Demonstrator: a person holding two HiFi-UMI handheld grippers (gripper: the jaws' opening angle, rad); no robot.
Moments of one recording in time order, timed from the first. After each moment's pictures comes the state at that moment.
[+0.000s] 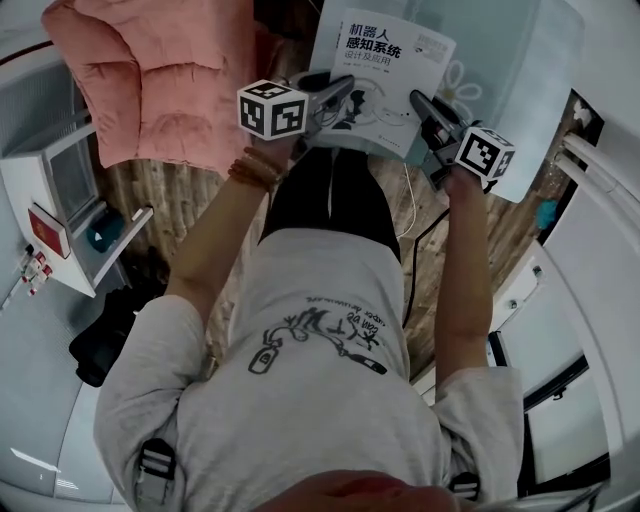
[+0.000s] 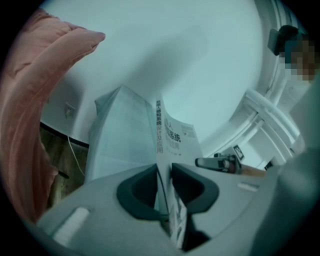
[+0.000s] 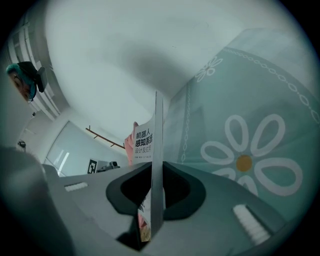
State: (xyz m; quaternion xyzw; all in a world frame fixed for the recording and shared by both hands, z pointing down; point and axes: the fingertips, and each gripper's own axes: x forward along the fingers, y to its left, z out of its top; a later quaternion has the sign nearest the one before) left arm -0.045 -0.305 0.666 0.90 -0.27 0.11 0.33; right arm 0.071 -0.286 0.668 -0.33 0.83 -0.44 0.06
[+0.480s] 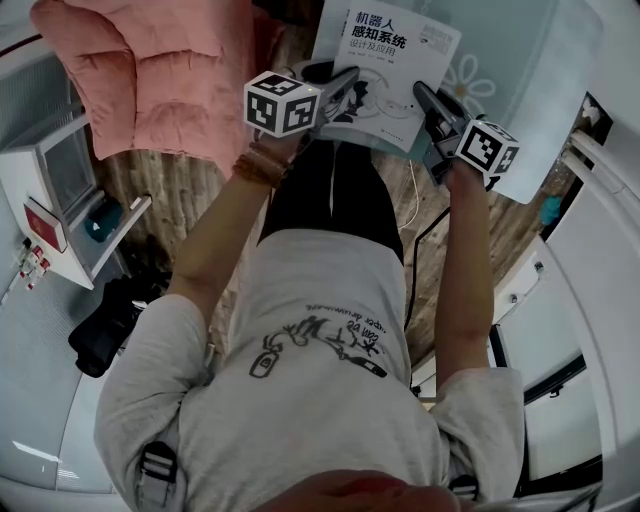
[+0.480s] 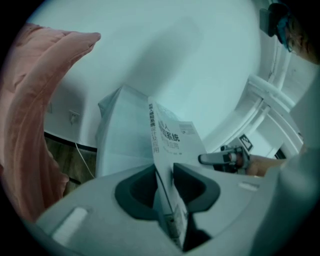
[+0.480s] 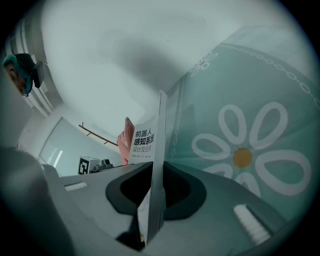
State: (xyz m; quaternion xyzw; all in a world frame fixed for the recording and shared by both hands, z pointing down) left arm -0.044 -0.312 0.690 0.90 -0.30 0.15 0.29; right arm 0.070 -0.294 0.693 -0.35 0.82 -0.44 0.04
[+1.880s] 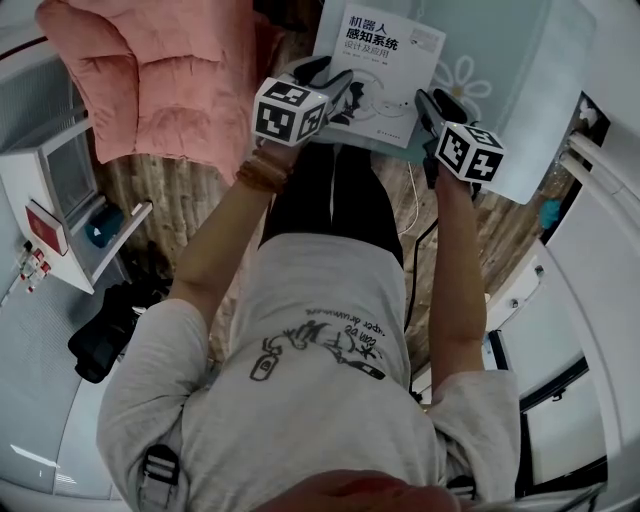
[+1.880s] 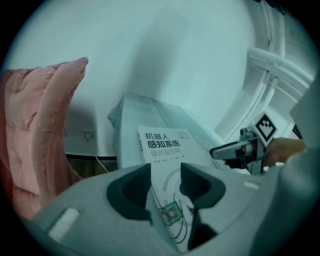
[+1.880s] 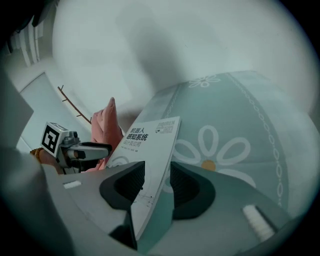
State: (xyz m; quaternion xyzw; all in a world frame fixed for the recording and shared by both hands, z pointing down) left arm -0.056 -0.314 0.685 0.88 -0.37 0.24 0.20; right arm 0.098 -0.286 0.713 -0.48 0.80 -0.35 -0.11
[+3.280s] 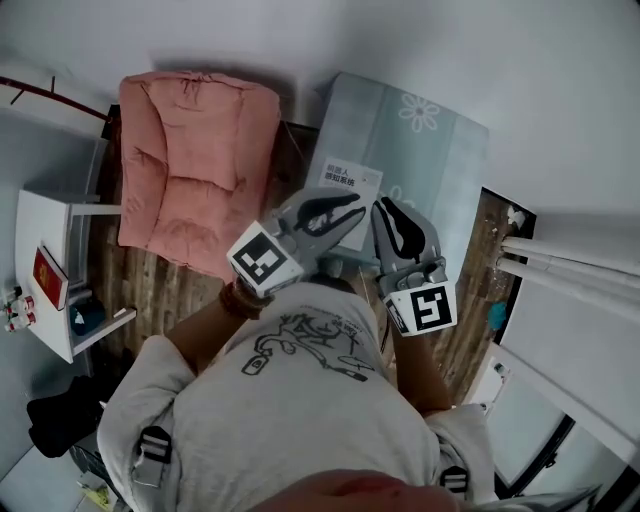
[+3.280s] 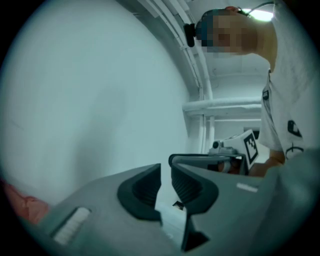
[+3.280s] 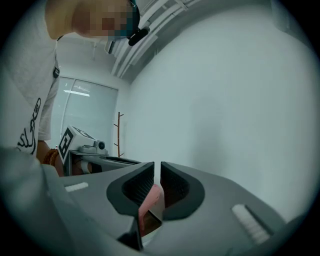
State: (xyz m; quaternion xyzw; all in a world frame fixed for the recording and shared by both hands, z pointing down) left arm 0.011 -0.116 0.268 0.98 -0.20 -0.03 -0.07; right arm 0.030 -0.116 0.260 -0.44 0.89 0.10 0.04
